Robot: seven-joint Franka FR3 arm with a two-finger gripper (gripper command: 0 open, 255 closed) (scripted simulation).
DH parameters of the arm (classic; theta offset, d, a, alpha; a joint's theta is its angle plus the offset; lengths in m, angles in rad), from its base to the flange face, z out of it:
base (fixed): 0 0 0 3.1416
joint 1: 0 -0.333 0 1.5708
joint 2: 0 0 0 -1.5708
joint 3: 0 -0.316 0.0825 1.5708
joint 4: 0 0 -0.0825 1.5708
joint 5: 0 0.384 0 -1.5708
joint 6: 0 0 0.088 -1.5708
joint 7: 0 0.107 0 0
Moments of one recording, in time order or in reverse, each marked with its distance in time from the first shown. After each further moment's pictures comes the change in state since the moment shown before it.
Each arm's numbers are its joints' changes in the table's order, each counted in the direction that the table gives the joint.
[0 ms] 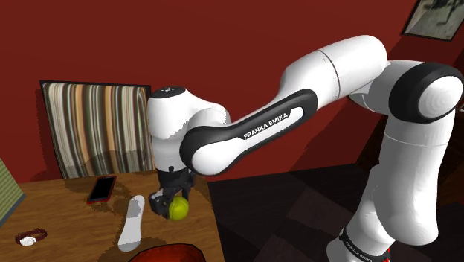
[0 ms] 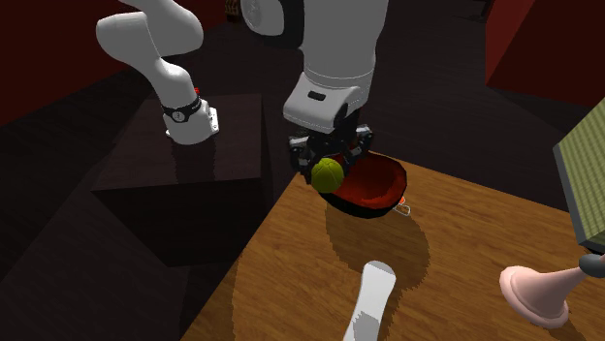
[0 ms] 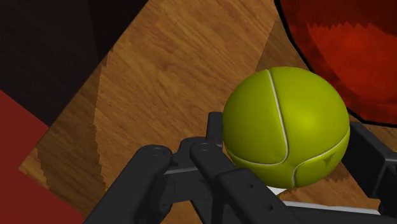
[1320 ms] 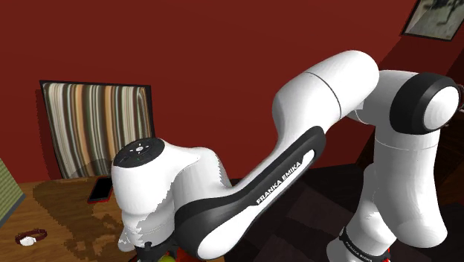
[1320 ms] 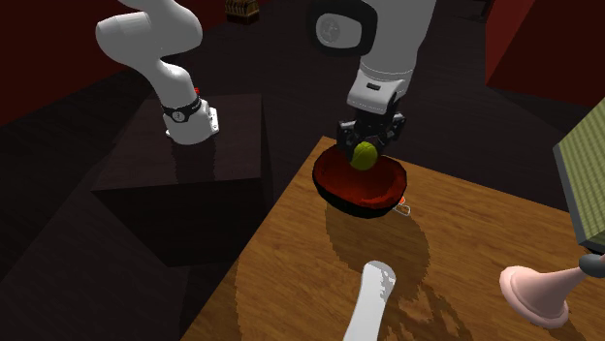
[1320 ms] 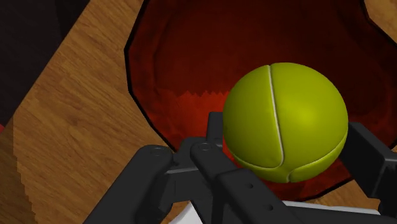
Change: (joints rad) arm -0.185 0.115 -0.050 -0.021 -0.086 -0.068 0.276
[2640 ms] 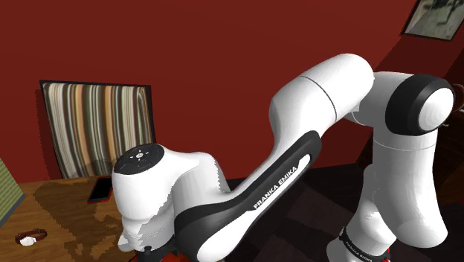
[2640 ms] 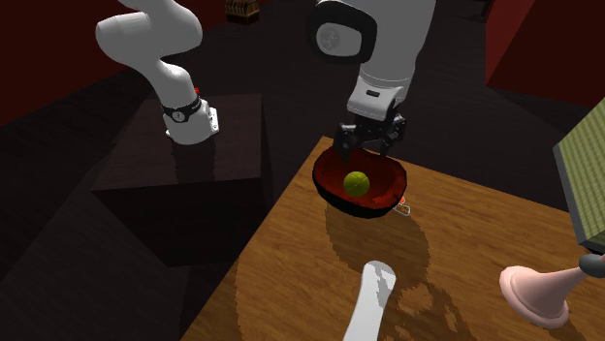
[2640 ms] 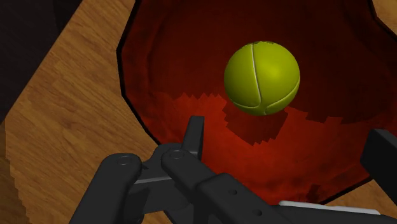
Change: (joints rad) arm -0.006 0.019 0.006 0.004 -0.012 -0.021 0.008
